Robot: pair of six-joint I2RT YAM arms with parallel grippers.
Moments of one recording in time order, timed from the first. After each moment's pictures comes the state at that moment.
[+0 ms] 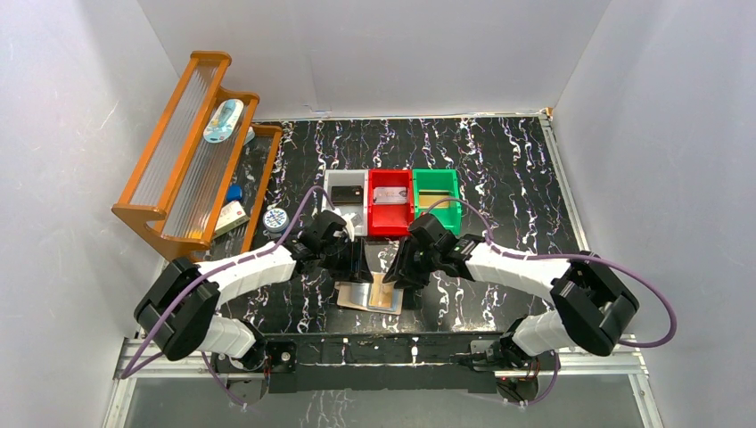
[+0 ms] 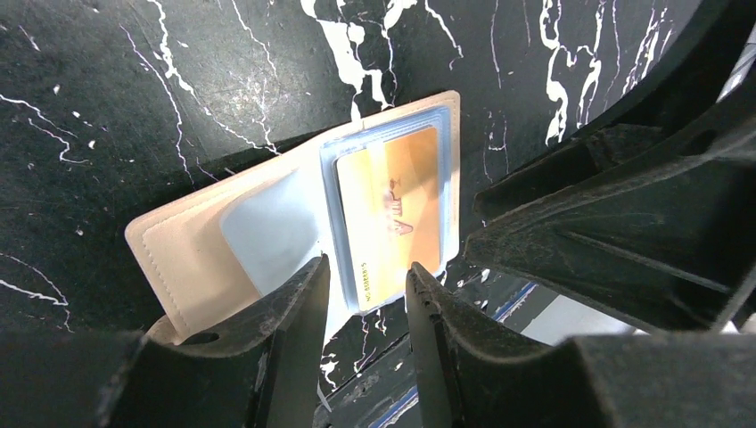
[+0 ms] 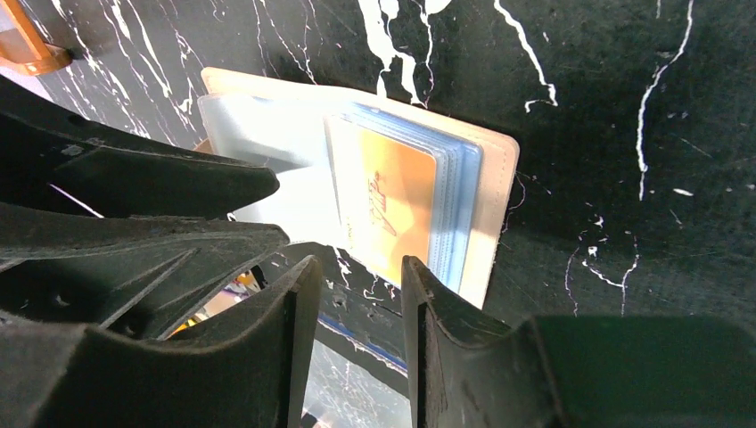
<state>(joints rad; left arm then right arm) -0.73 1.38 0.67 -0.22 0.34 -0.68 0.86 1.37 0.70 -0.27 -0.24 1.14</state>
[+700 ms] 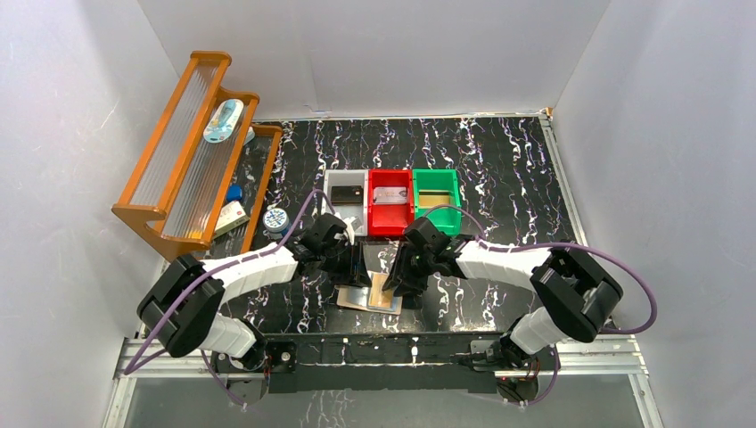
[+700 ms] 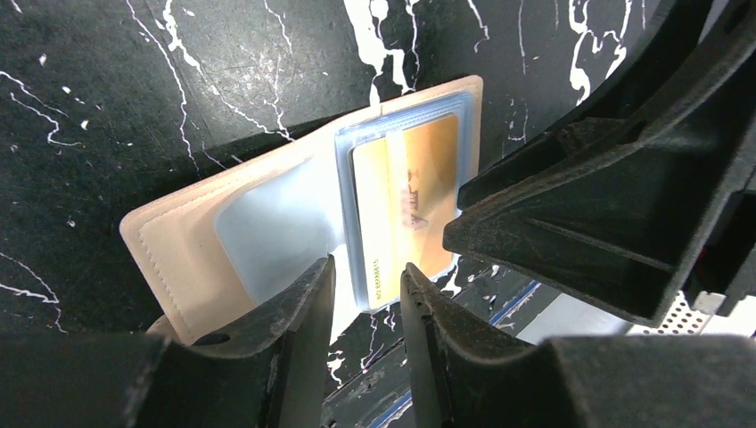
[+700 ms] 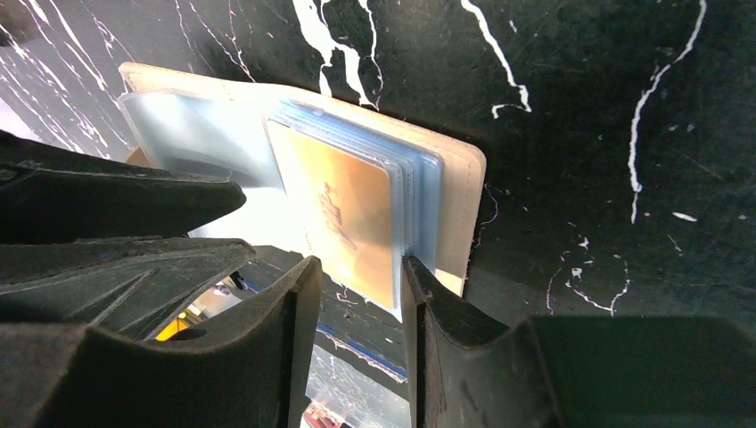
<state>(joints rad) -0.73 1.39 0.65 -0.21 0.36 -0.69 0.86 1.47 0.70 -0.26 -0.29 1.13</state>
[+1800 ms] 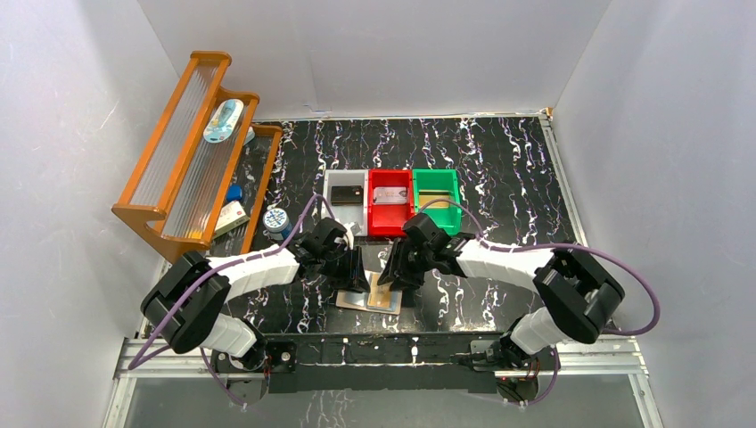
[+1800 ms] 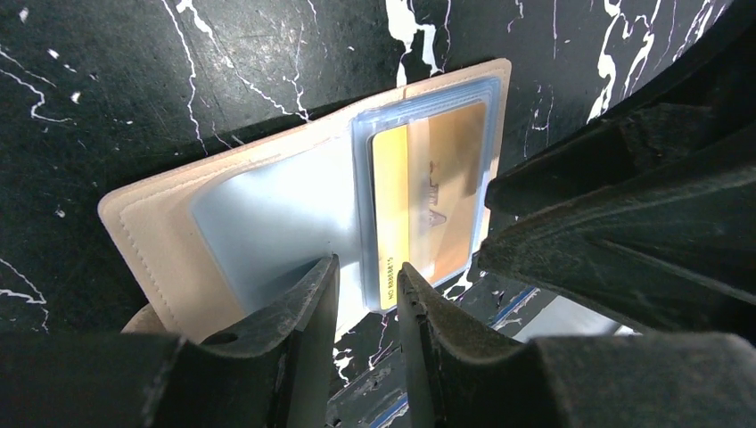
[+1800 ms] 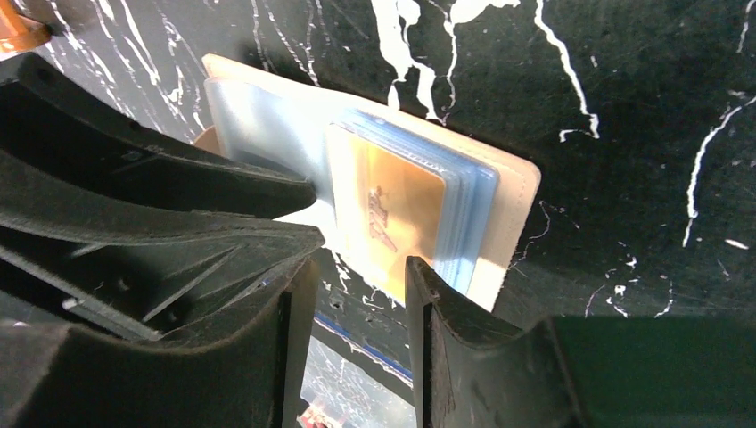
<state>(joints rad) -0.73 1.42 0.62 -0.19 0.38 -0.71 0.86 1.45 0.72 -0.22 -0.29 1.10</state>
